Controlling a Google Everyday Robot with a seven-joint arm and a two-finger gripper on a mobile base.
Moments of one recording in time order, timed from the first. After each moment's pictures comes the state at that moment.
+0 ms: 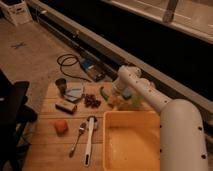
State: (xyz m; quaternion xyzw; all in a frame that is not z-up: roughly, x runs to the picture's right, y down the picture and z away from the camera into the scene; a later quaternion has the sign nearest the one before) arm 0.048 0.065 0.967 -0.32 -0.15 0.17 0.92
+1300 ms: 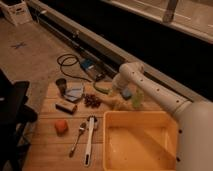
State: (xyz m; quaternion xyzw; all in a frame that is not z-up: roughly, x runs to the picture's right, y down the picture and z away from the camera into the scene) arm 0.049 0.009 0.890 -0.23 -0.18 0.14 0.95
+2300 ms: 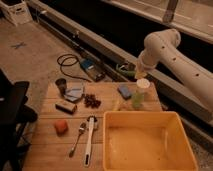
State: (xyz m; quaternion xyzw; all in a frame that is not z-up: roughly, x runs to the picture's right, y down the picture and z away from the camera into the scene) arm 0.210 -0.081 0.748 -0.17 -0.04 0.10 0.98
